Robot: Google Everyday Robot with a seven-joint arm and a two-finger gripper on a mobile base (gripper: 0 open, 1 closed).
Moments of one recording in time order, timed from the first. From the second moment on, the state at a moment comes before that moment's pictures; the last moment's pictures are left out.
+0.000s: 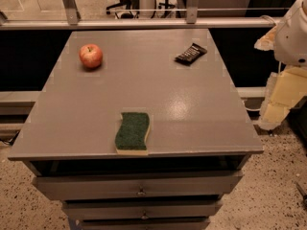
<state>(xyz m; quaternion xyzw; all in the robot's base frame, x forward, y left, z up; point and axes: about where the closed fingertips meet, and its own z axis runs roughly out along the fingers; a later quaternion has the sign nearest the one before) 0.438 -0.217 0.976 -0.60 0.78 -0.03 0.16</state>
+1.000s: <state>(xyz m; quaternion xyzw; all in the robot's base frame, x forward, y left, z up) 0.517 -0.217 0.966 -0.60 0.78 -0.04 0.20</state>
